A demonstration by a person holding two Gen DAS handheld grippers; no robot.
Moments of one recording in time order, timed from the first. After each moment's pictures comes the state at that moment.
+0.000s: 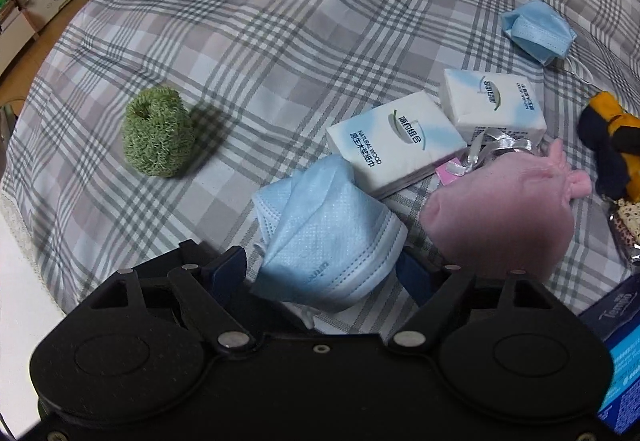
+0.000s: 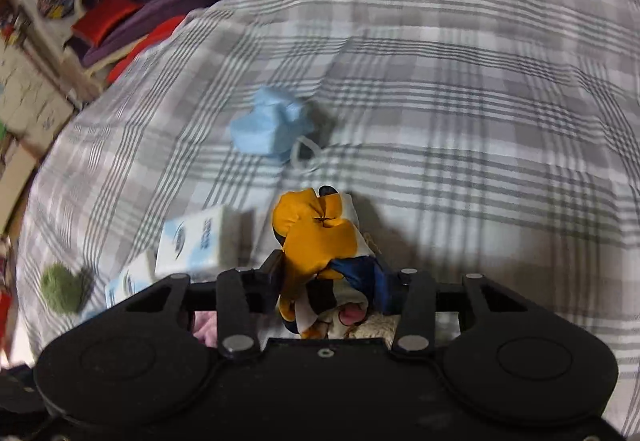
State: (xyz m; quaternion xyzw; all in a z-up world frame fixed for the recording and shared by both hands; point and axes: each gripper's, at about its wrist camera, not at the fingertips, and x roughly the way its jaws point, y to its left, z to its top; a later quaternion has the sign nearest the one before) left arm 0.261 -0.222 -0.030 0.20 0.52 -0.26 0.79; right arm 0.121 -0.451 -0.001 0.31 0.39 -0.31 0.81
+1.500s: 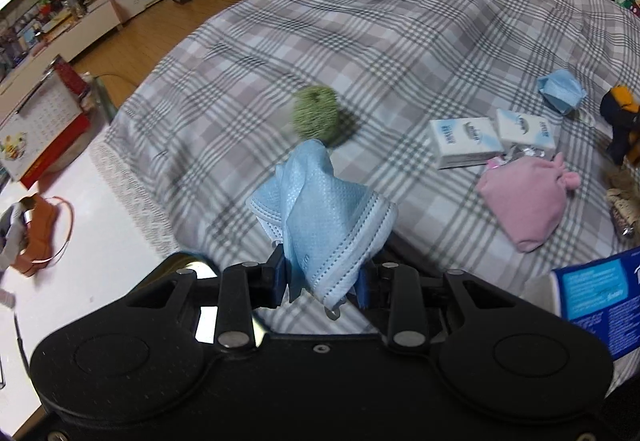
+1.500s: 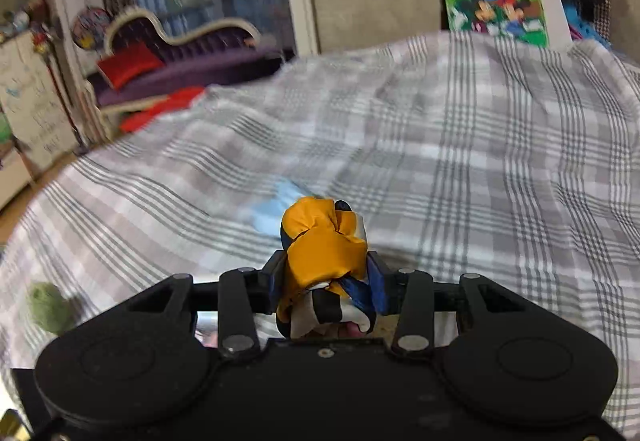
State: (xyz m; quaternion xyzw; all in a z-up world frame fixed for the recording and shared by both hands) left arm 0.200 -0.104 0.045 0.14 0.46 -0.17 0.86; right arm 0.111 -0.401 0.033 0.17 0.28 -0.32 0.89
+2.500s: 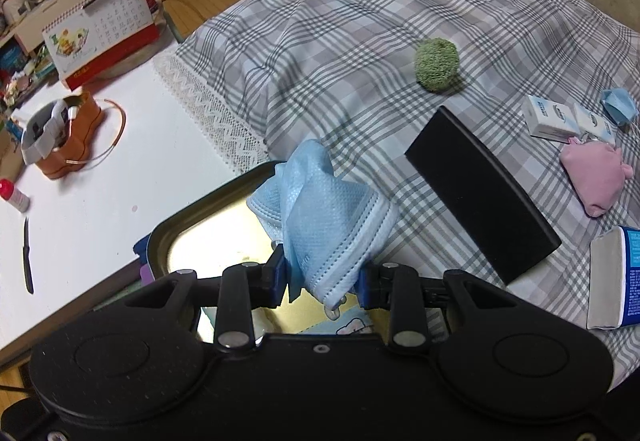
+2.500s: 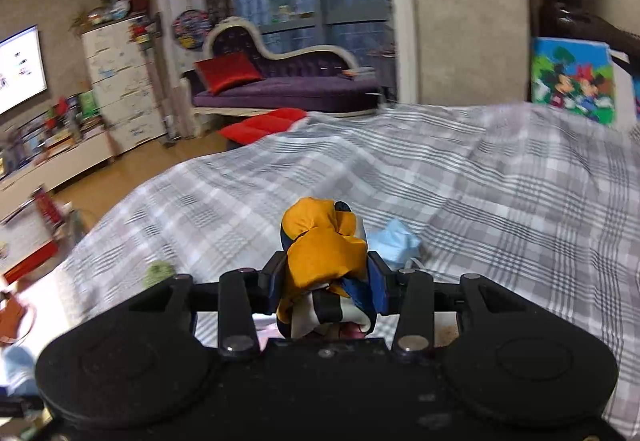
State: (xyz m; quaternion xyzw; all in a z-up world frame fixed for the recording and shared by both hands) left arm 0.194 0.018 0.023 0.06 0.50 -0.11 0.85; right arm 0.077 -0.317 0.119 0.11 0.27 -0.18 0.94
